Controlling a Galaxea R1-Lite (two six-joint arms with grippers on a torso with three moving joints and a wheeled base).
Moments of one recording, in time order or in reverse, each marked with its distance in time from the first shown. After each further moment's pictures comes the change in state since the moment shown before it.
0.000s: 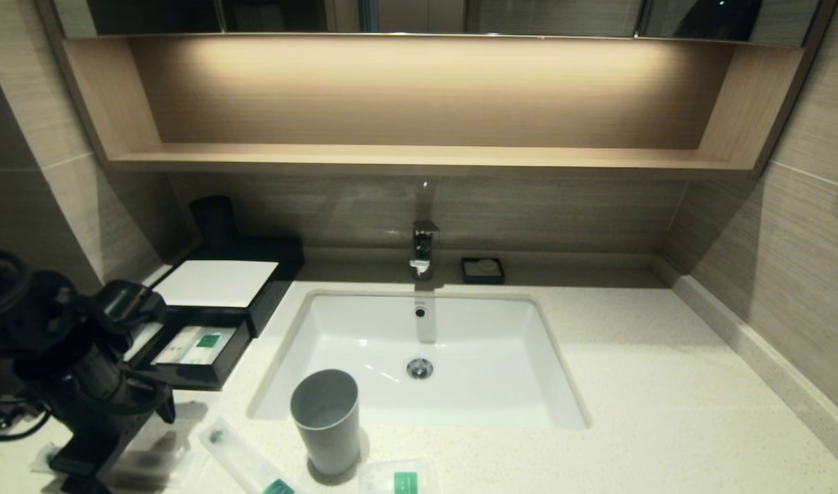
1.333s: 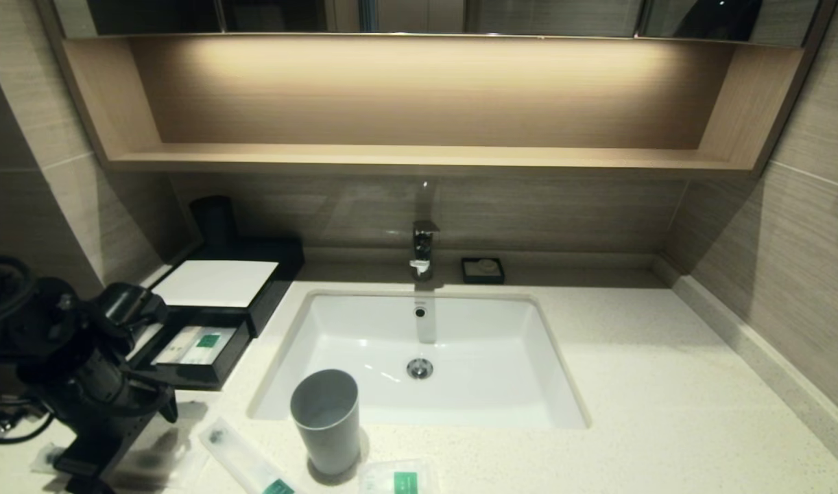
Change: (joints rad) left arm 0.002 0.006 0.023 -0.048 0.000 0.010; right arm 0.000 0.000 0.000 0.000 0.000 0.000
